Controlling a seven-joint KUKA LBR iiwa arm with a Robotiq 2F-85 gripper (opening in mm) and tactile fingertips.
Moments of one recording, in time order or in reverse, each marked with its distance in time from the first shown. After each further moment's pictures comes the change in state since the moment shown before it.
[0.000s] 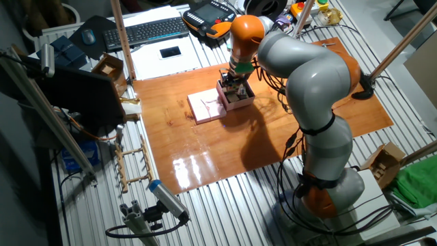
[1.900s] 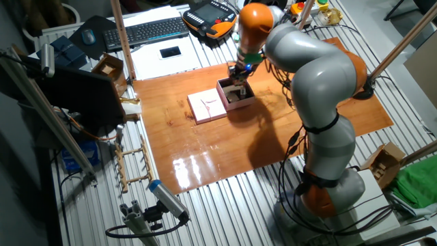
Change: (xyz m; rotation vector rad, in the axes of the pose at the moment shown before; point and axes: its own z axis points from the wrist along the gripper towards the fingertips) arm -0.019 -0.047 -0.033 0.000 0.012 -0.054
